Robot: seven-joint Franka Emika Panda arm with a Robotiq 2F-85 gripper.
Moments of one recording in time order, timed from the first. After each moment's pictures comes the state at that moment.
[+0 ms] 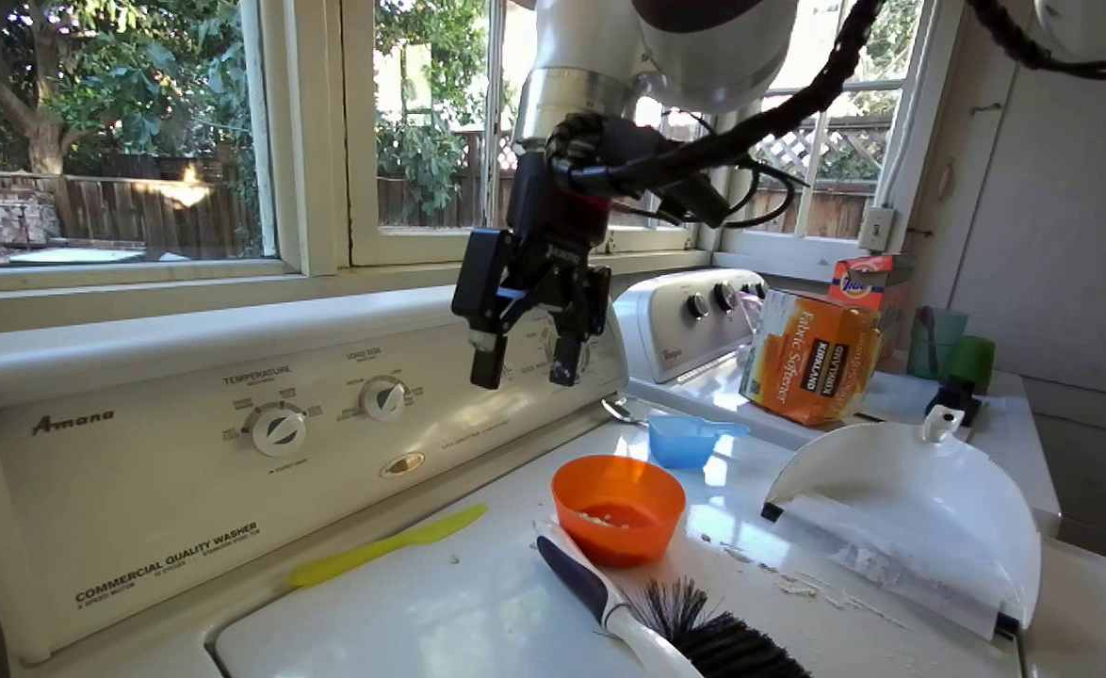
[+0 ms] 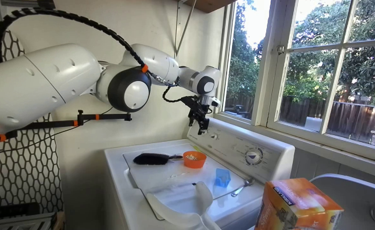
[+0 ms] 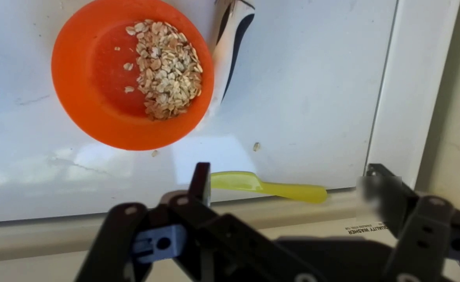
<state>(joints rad) 0.52 0.98 0.17 -0.72 0.06 1.76 0.30</state>
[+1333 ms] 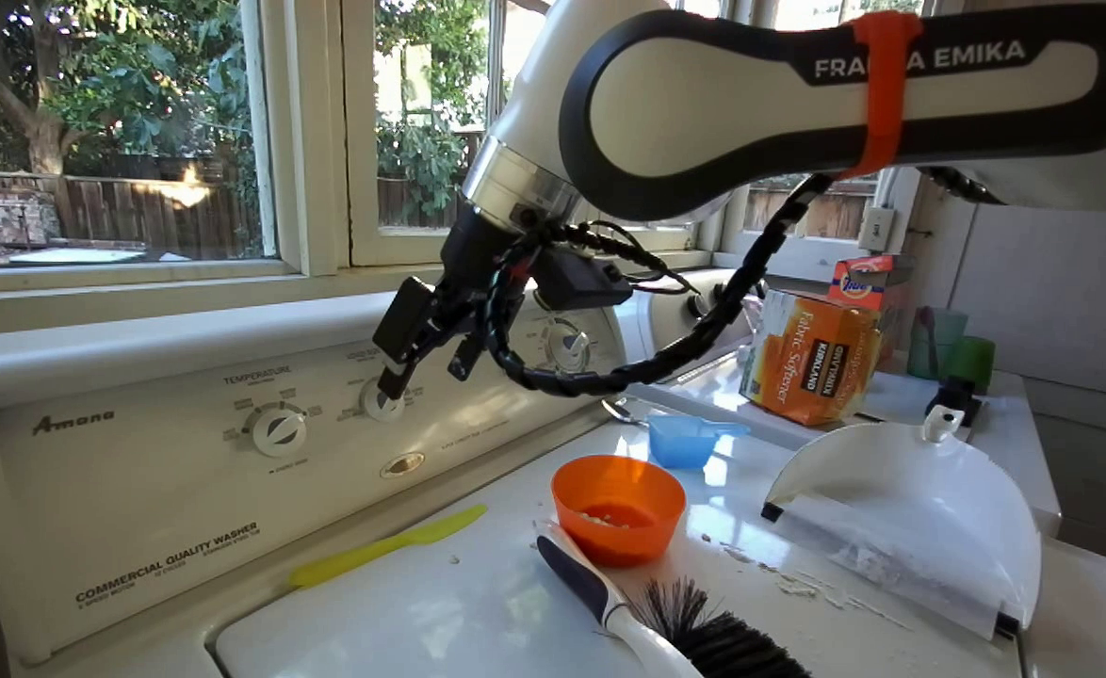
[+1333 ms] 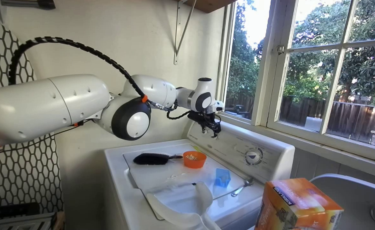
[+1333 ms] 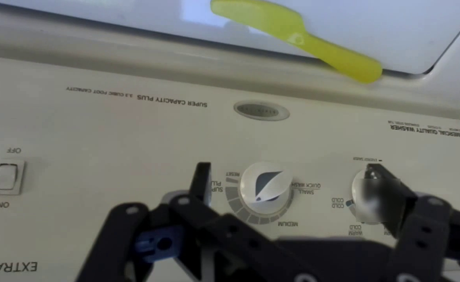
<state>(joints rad) 0.58 1.24 0.08 -0.45 -0.03 2.16 0.12</state>
